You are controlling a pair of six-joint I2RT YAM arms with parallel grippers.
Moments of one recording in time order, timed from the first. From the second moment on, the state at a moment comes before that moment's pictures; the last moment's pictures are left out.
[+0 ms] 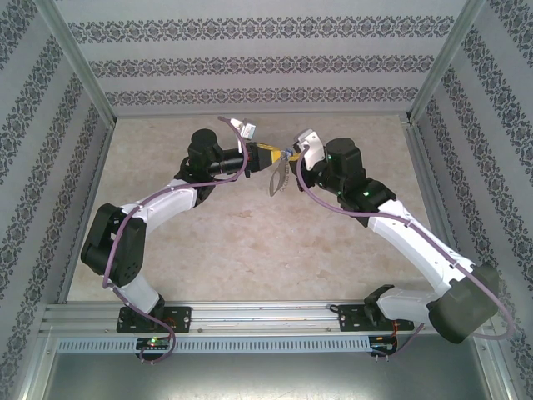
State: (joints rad) left arm -0.43 1.66 1.11 0.59 0.87 -0.55; right arm 0.54 1.23 1.07 -0.24 -0.14 -0.11
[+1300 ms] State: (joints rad) left arm -0.43 1.65 1.11 0.59 0.84 -0.55; right arm 0.50 1.22 1.07 -0.25 -0.12 -0.10
